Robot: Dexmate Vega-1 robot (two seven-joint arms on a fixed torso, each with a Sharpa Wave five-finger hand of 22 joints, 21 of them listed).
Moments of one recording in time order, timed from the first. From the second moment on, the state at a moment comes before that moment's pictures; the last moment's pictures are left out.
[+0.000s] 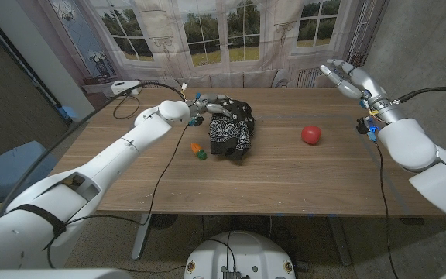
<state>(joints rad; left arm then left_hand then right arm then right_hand) 0.48 0.53 0.63 -1.42 -0.14 0.24 -0.24 1.10 -0.14 0.34 -0.24 0.18 0.57 -0.26 0.53 0.28 0.48 0.00 0.75 0.35 0.81 0.10 0.39 0.60 0.86 -0.06 1.00 0.18 -1.39 -0.80 0.15 -2.25 -0.07 -0.14 -0.17 0.42 0.05 -0.30 0.13 0.38 0.18 -0.04 0.21 0.20 0.25 0.08 0.24 0.31 0.19 0.05 0.22 0.42 0.16 0.21 0.31 0.18</state>
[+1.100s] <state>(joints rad) 0.19 0.62 0.87 -1.33 -0.14 0.35 -0.65 0.73 0.05 0.23 -0.01 0.19 -0.08 0.01 0.18 0.19 -0.11 0.12 0.21 0.35 -0.16 0.20 0.18 0.23 -0.17 0.21 0.41 0.18 -1.35 -0.83 0.12 -2.21 -0.06 -0.12 -0.18 0.43 0.05 -0.30 0.13 0.38 0.18 -0.04 0.21 0.20 0.25 0.08 0.24 0.31 0.20 0.05 0.22 0.41 0.17 0.21 0.30 0.18</state>
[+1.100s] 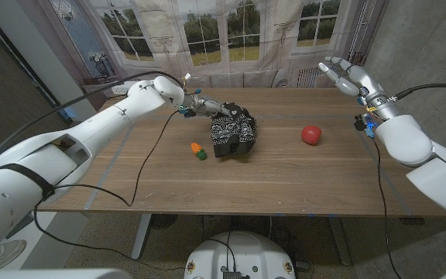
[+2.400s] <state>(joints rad) 0.49 0.81 0.57 -1.79 -0.19 0.27 -0.25 0.52 0.10 0.13 0.07 0.20 -0.17 -0.11 0.19 0.18 -0.17 0.09 0.21 0.28 -0.18 0.21 0.20 0.20 -0.17 0.21 0.23 0.20 -1.26 -0.84 0.06 -2.10 0.06 -0.04 -0.15 0.42 0.06 -0.31 0.13 0.38 0.18 -0.05 0.21 0.20 0.22 0.09 0.22 0.31 0.19 0.05 0.22 0.41 0.20 0.21 0.30 0.18</state>
